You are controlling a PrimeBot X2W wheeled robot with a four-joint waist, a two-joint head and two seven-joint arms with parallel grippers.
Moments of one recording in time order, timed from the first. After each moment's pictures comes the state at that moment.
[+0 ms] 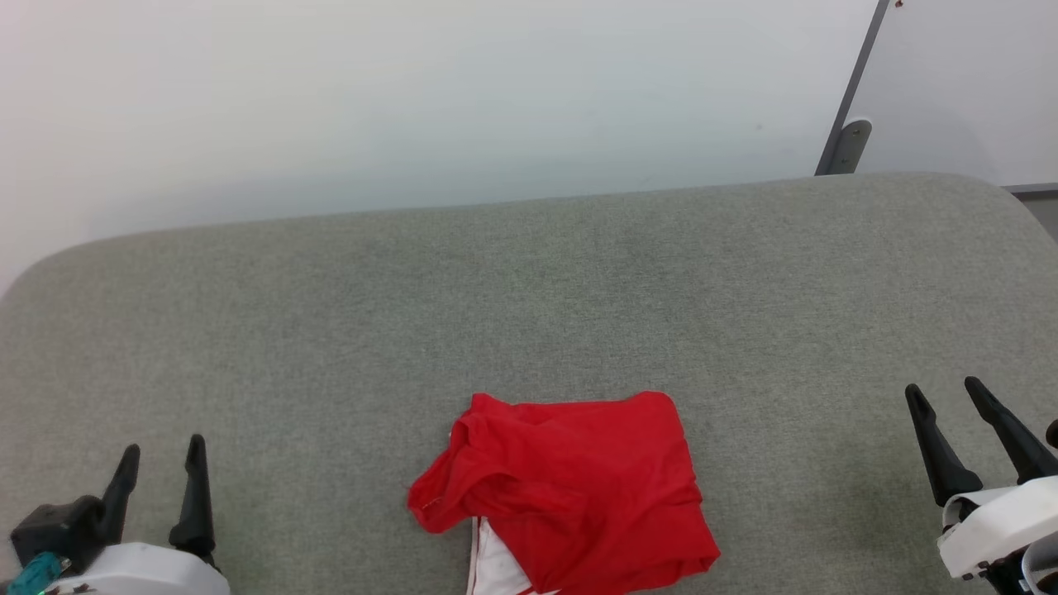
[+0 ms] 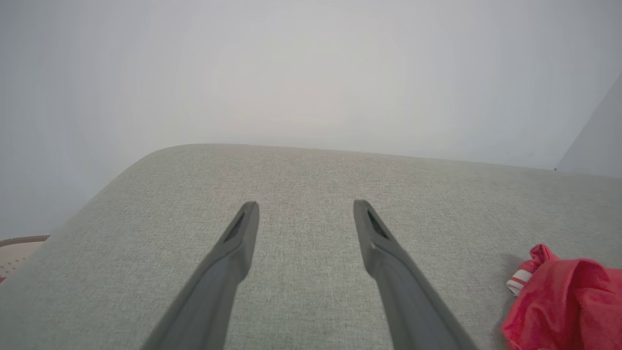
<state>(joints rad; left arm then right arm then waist) -0.05 0.38 0.02 0.34 -0.47 -0.03 -0.26 -0.15 -0.45 0.18 0.27 0.54 0.13 -0.16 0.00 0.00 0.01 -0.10</state>
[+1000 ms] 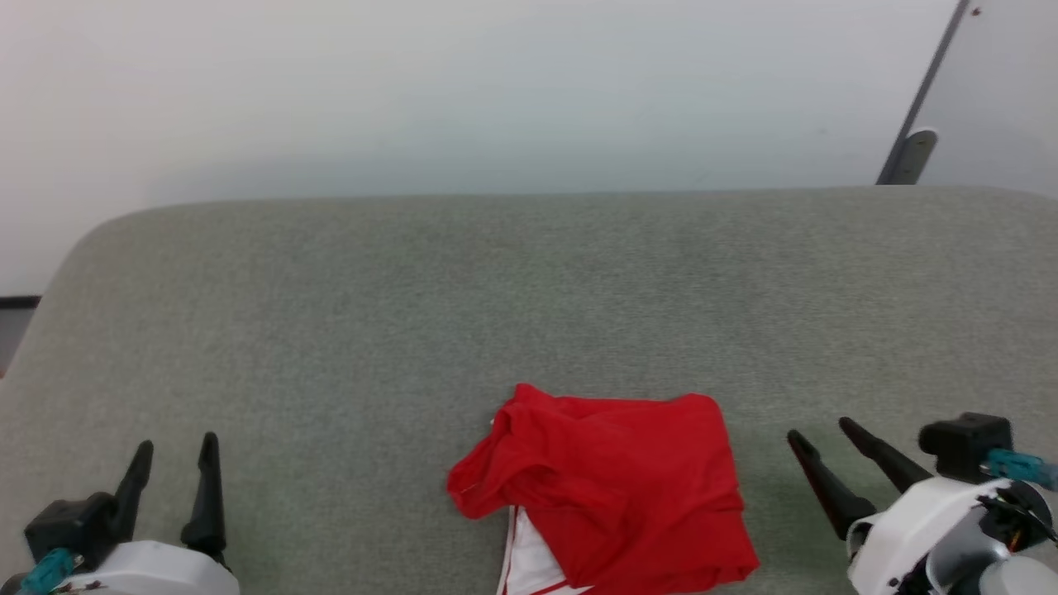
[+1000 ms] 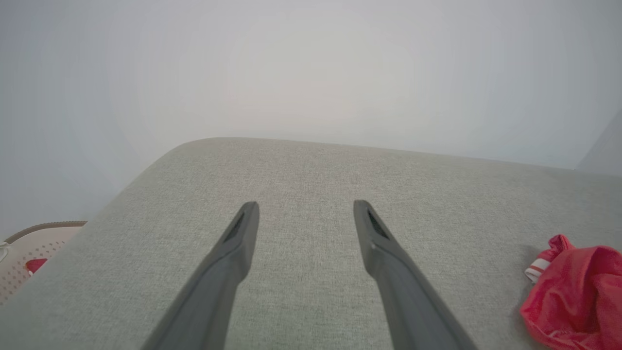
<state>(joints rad) -0.05 0.37 0.00 0.32 -0.46 -0.03 -0.26 -0.16 -0.40 0.33 0.21 0.62 0.13 0.06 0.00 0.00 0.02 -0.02</state>
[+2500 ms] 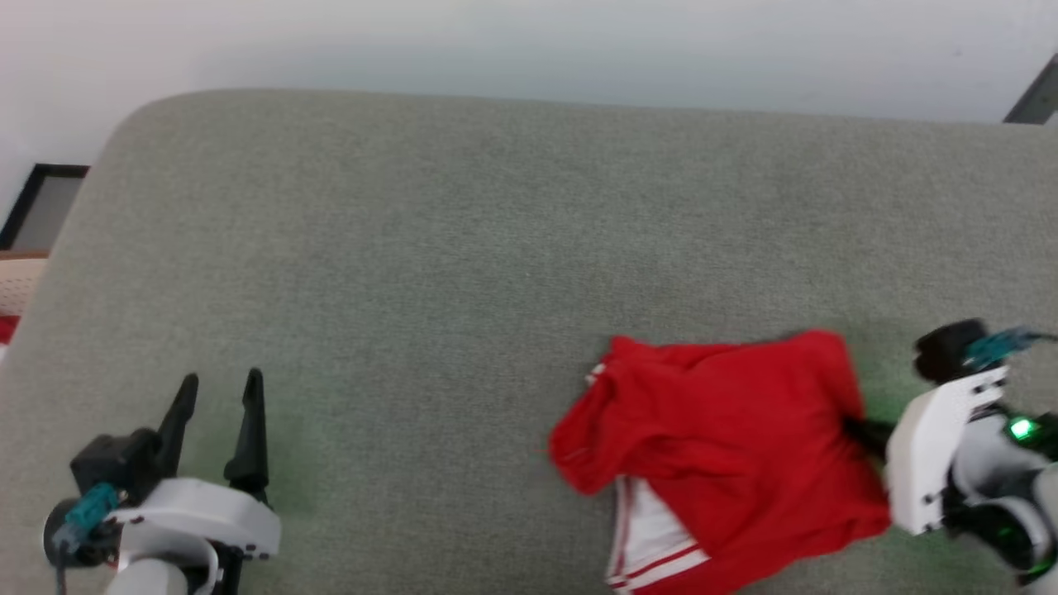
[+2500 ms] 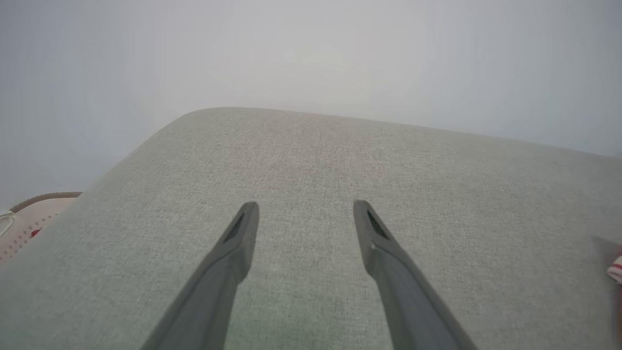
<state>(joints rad) -0.19 0.32 -0.04 0.36 -0.43 -0.05 -0.26 -0.34 -0.44 0.29 0.23 0.62 0.13 0.66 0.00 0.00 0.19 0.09</state>
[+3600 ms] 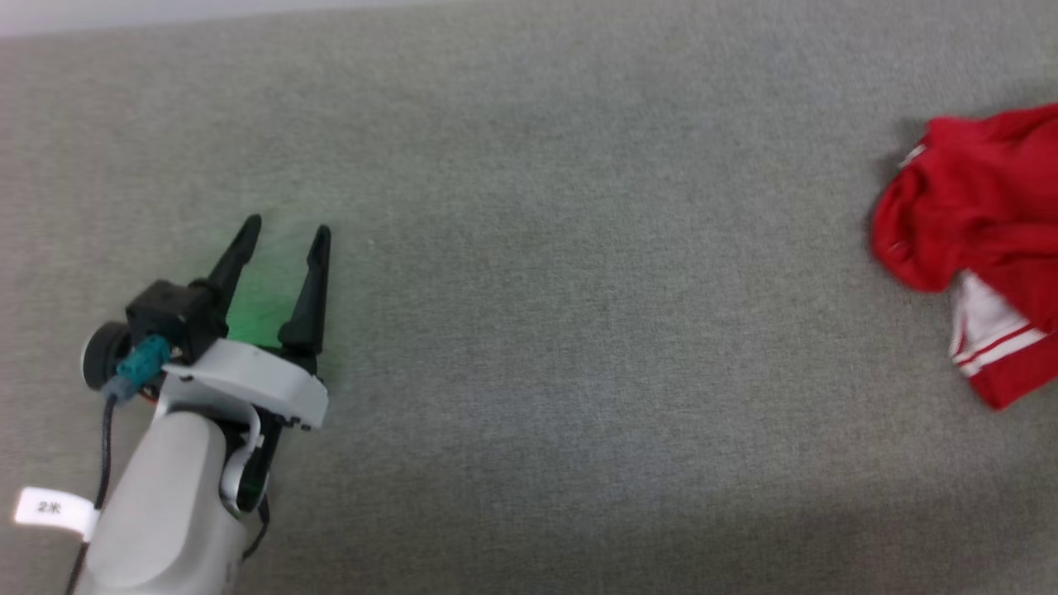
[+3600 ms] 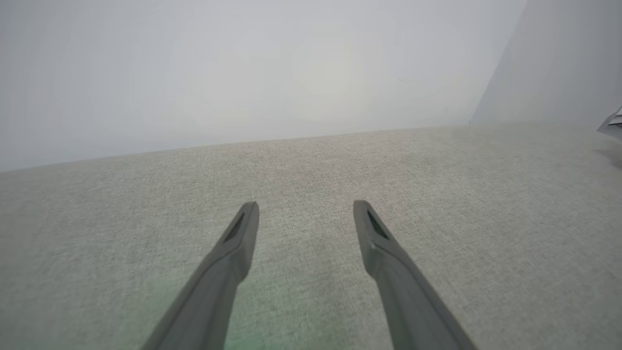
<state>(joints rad) -0.49 0.33 -0.18 0.42 -0.35 -0.11 -0.26 -0.74 -0.80 0.24 0.51 0.43 0.13 0.41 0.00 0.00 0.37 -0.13</state>
